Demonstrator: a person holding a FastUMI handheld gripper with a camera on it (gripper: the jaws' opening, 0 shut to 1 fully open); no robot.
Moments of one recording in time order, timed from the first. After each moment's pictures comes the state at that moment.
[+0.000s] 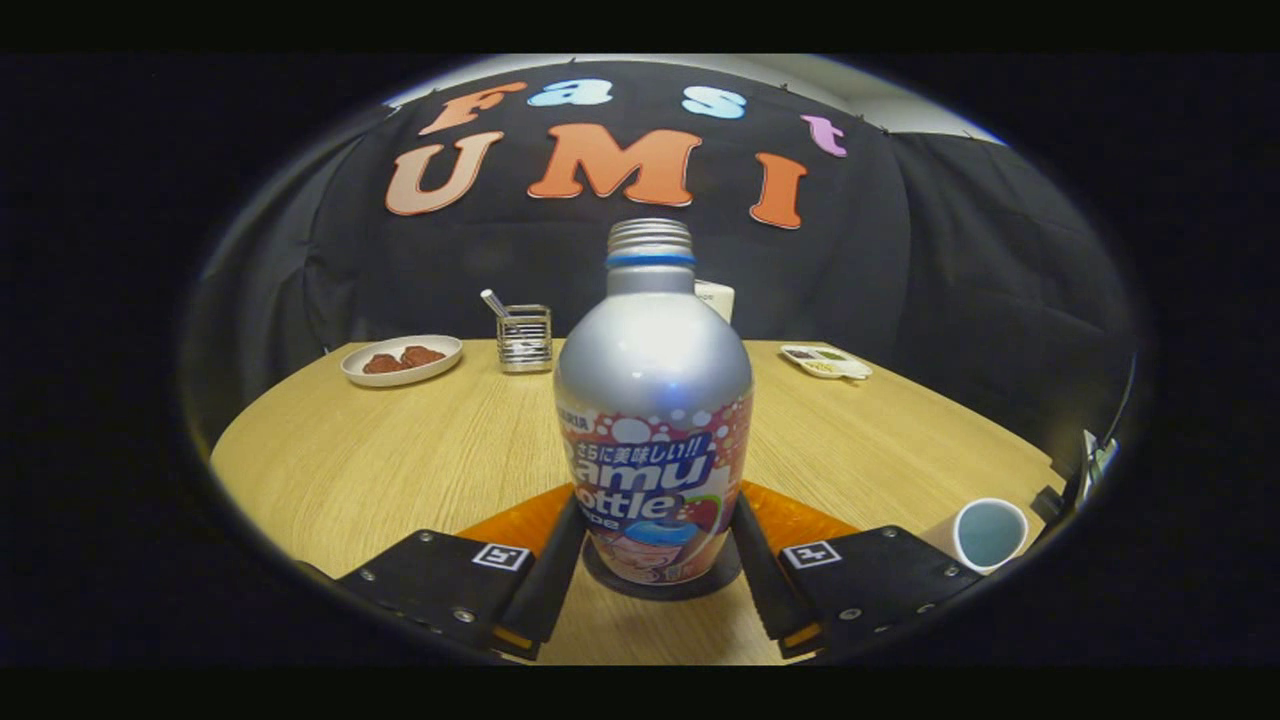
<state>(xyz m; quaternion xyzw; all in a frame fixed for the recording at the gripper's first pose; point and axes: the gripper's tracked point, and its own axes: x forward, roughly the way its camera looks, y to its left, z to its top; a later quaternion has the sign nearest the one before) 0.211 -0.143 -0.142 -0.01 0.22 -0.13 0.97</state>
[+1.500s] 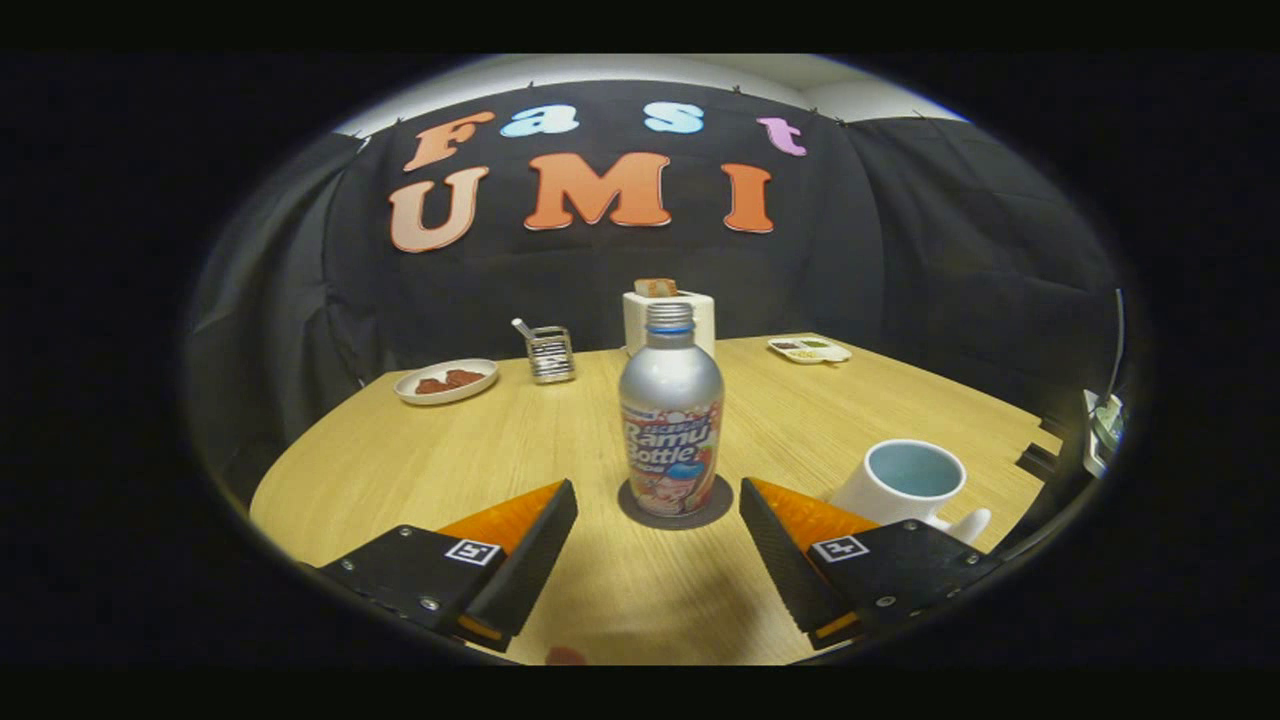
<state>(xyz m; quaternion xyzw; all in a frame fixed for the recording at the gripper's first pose) 0.116 -0.098 -0.096 0.06 0.19 -0.11 0.97</state>
